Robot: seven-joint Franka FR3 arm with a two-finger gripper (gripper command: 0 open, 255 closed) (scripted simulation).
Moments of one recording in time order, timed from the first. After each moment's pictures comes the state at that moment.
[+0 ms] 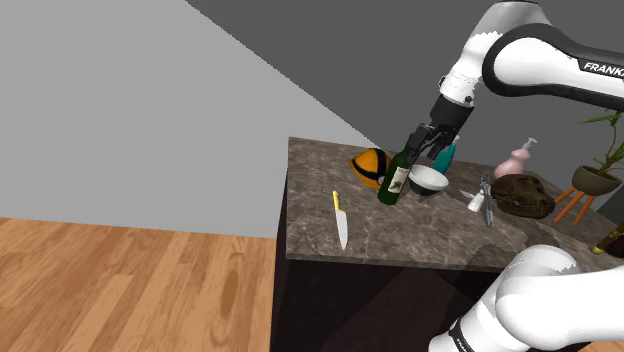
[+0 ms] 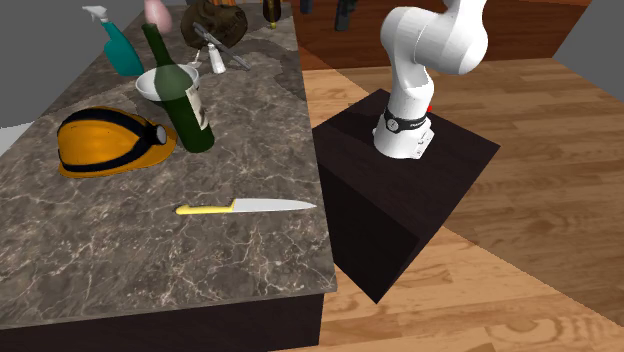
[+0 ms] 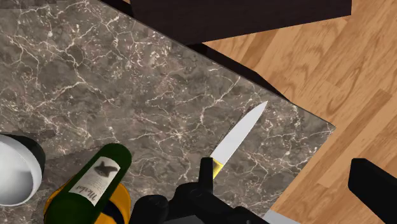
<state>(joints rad) -0.02 -0.82 -0.06 -2.39 -0.05 1.68 0.08</state>
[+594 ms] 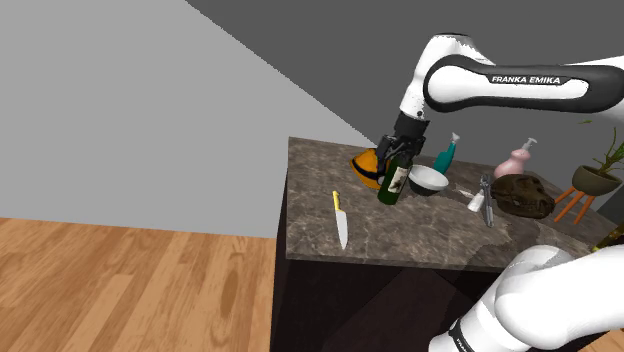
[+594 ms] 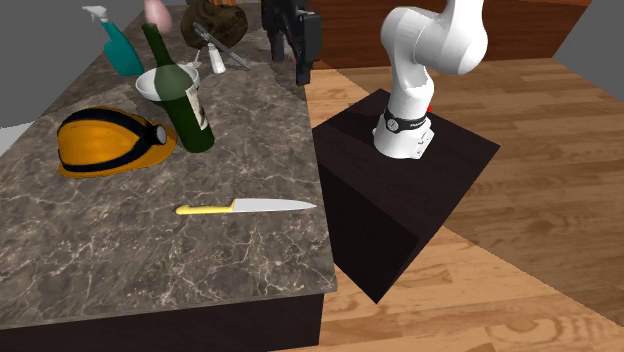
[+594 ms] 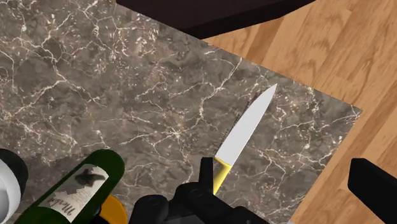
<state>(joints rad) -0.04 -0.56 -0.06 -2.36 -0.04 1.85 0.15</state>
